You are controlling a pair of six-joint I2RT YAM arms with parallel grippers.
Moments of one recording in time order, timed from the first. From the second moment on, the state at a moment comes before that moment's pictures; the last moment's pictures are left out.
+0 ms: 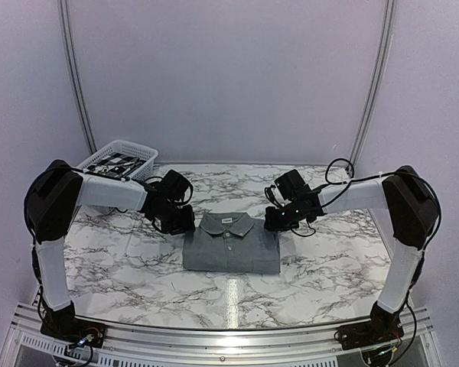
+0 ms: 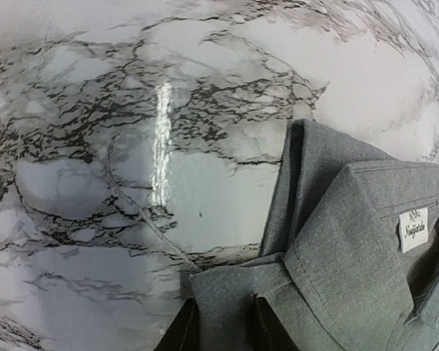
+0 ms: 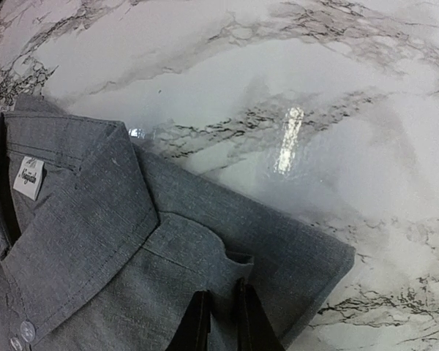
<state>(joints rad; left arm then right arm) -0.66 1.98 1.27 -0.34 0.03 -0.76 0.59 1.86 1.14 -0.24 -0.08 0.42</state>
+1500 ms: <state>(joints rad) -0.68 2.14 1.54 -0.25 -0.03 -0.60 0.58 1.69 1.01 -0.23 0.12 0.47</state>
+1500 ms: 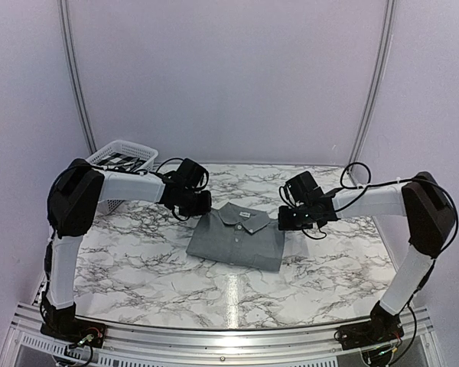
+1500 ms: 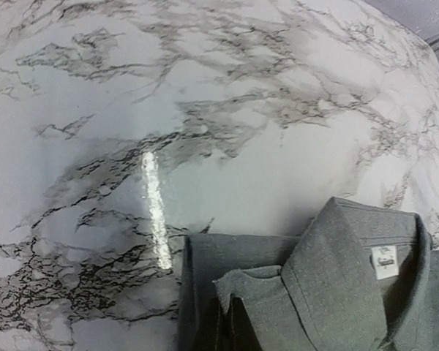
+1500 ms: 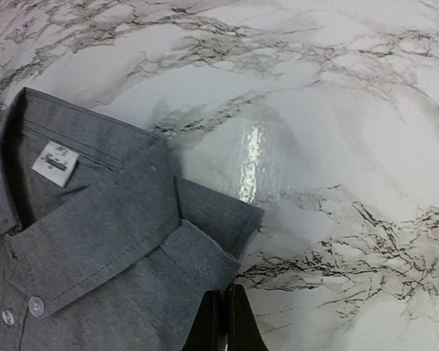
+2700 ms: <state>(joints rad) -0.78 1.89 1.22 -0.26 0.13 -0.62 0.87 1.62 0.90 -0.25 -0.02 0.60</state>
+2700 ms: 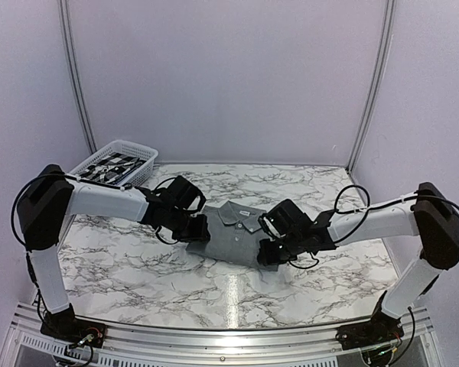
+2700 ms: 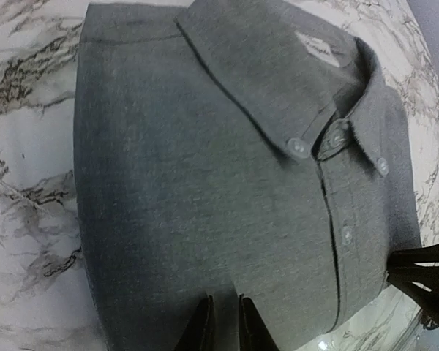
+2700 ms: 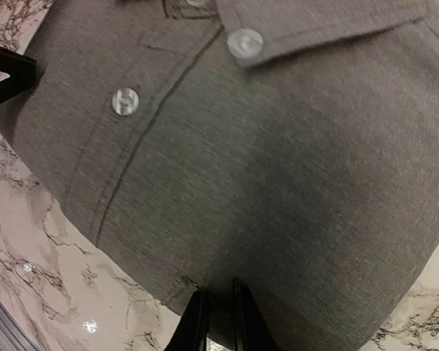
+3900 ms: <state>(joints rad) -0.70 1.75 1.10 -0.25 0.08 -0.66 0.57 1.57 0.74 -0.11 -0.12 0.66</state>
